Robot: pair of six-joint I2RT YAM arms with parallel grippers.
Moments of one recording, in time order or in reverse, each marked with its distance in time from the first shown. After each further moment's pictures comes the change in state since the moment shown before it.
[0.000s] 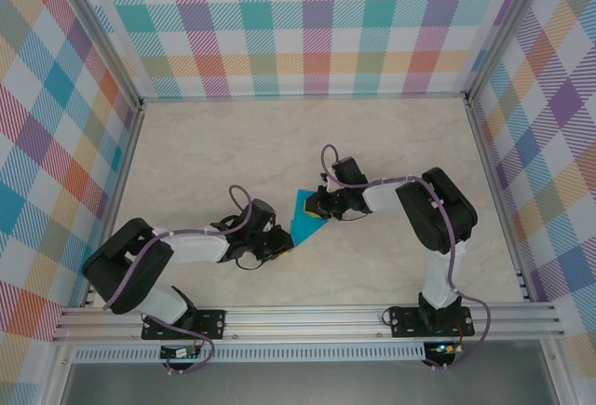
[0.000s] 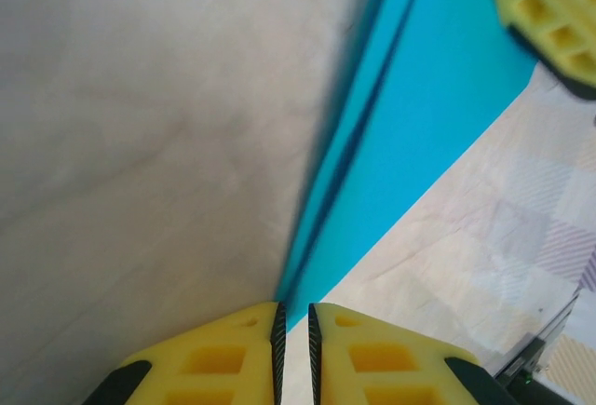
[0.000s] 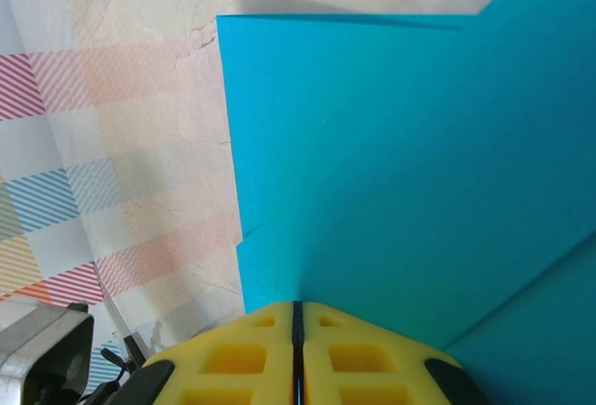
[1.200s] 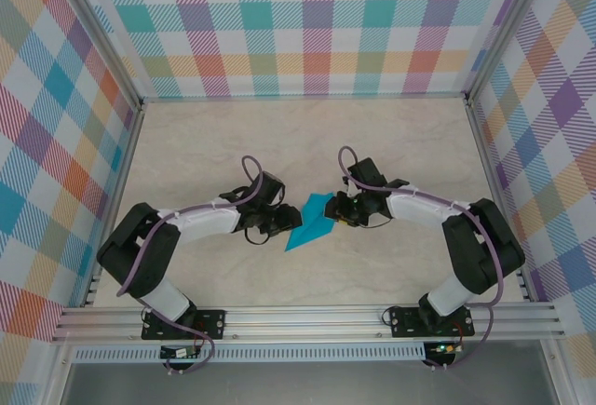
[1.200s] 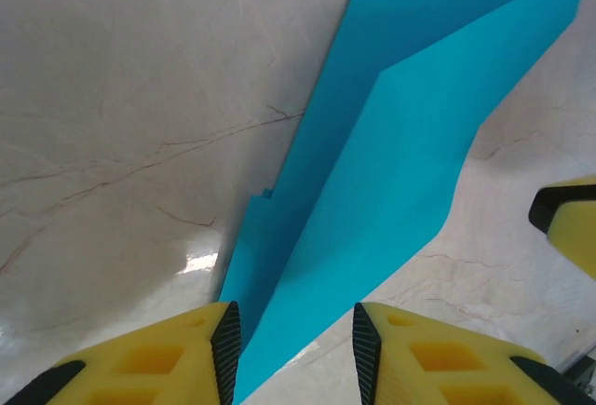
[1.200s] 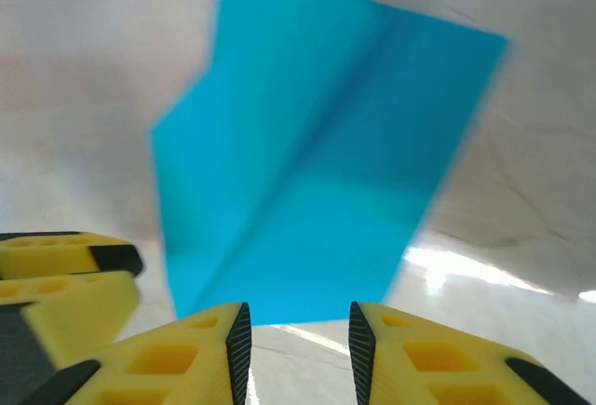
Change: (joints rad) left arm 0.076 0.153 0.321 -0.256 -0.012 0.251; right arm -0.004 -0.365 -0.107 -0.435 0.241 -0.085
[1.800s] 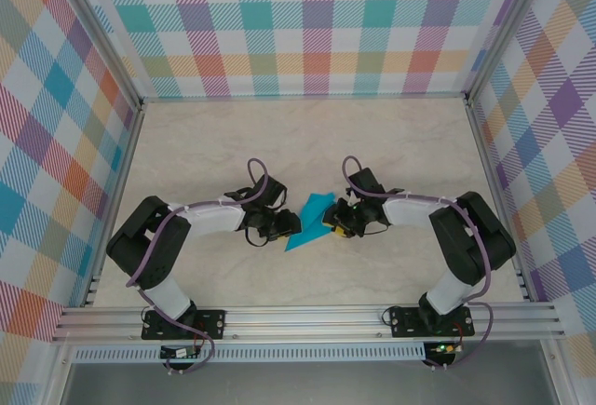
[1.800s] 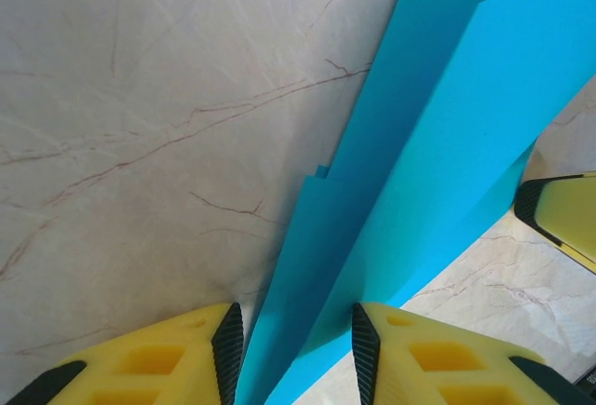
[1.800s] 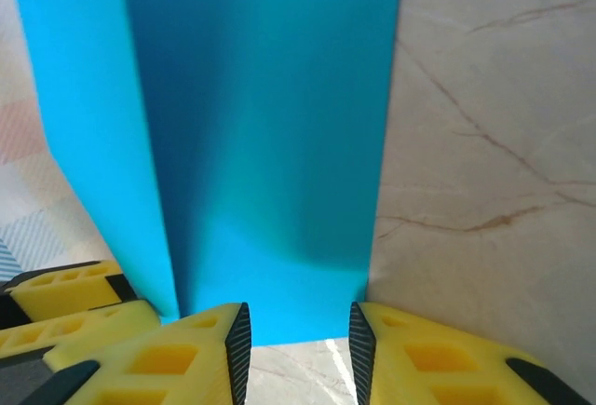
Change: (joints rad) left arm -0.001 0.053 0.008 -0.036 0.031 0.052; right arm 0.001 0.074 -0.068 0.151 -0.072 0.216
